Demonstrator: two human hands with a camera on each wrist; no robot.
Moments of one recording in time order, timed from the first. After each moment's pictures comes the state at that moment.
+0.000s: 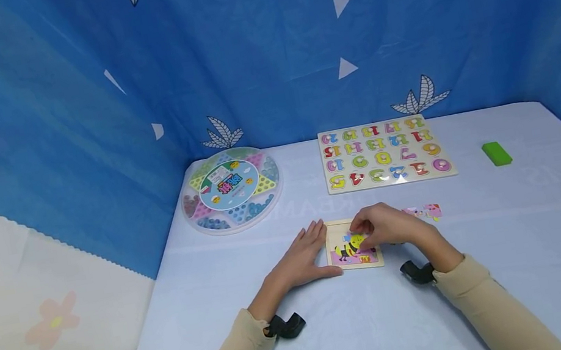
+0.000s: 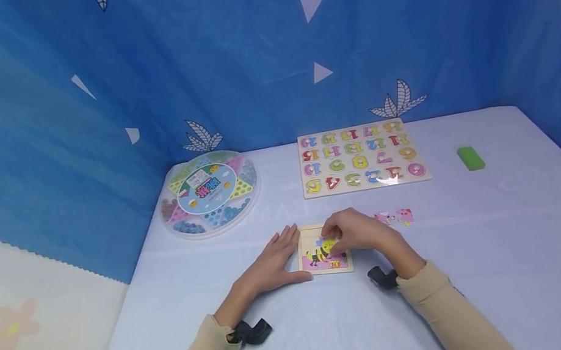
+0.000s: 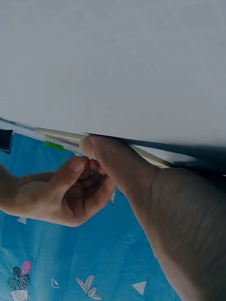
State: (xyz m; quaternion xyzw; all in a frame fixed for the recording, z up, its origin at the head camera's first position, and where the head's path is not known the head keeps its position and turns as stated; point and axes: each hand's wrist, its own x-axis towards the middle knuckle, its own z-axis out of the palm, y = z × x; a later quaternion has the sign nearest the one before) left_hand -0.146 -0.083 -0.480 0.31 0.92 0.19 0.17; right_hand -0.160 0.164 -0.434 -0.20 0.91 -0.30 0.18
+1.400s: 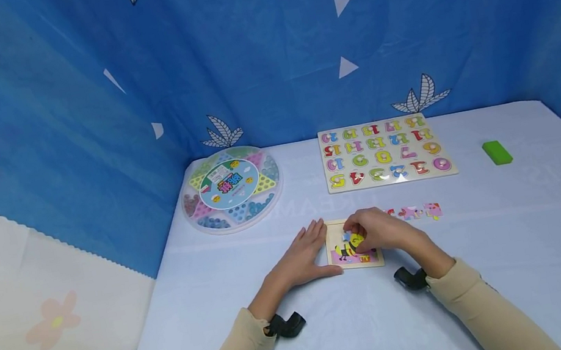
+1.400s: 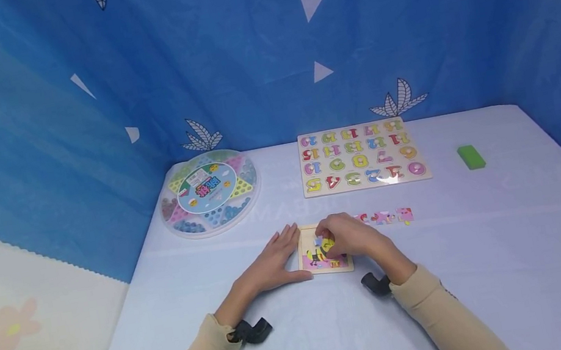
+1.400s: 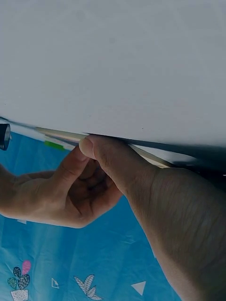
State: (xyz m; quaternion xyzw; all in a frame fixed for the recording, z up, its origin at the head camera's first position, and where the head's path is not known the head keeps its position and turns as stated) left_hand -0.146 -0.083 -0.479 0.31 0.92 0.18 0.16; right_hand -0.156 0.144 -0.438 -0.18 0.93 -0.27 0.19
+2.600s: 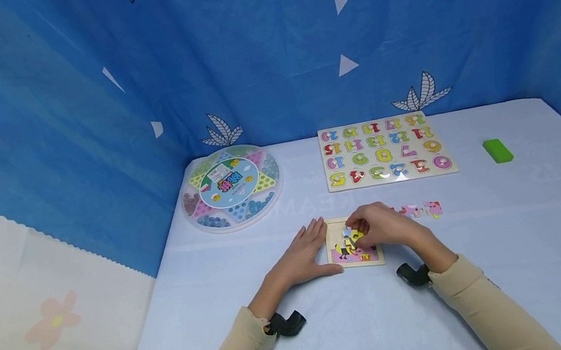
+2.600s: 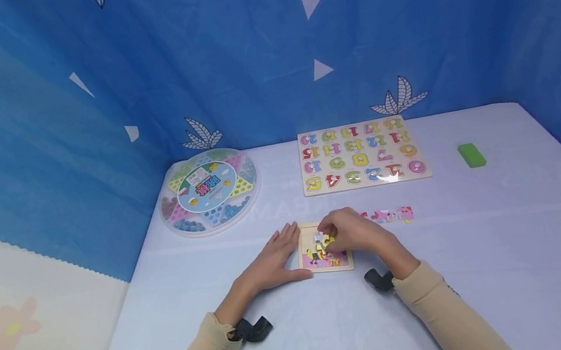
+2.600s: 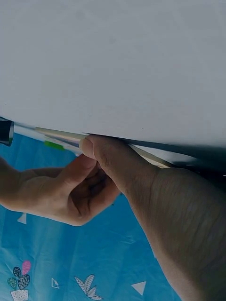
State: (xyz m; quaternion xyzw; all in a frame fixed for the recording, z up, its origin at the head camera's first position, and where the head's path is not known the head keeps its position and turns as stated) left_hand -0.145 -0.083 -0.479 0.32 0.92 0.18 0.16; right_hand -0.159 0.154 -0.440 -0.19 0.92 -0.30 0.17
